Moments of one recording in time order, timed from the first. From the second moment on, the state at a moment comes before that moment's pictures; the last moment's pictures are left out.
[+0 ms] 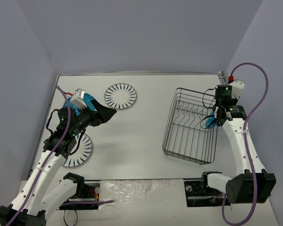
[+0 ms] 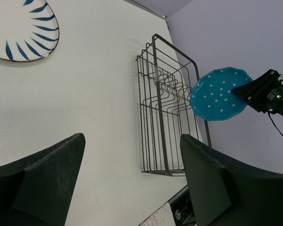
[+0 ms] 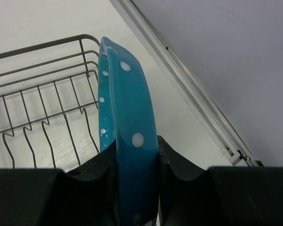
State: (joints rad) left arm -0.30 0.80 0.81 -0.23 0.34 -0.74; right arm 0.01 1.18 1.12 -0.66 0.58 0.30
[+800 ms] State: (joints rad) left arm -0.30 0.81 0.81 -0.22 0.34 -0.75; right arm 0.01 1.24 1.12 -0.62 0.52 0.27
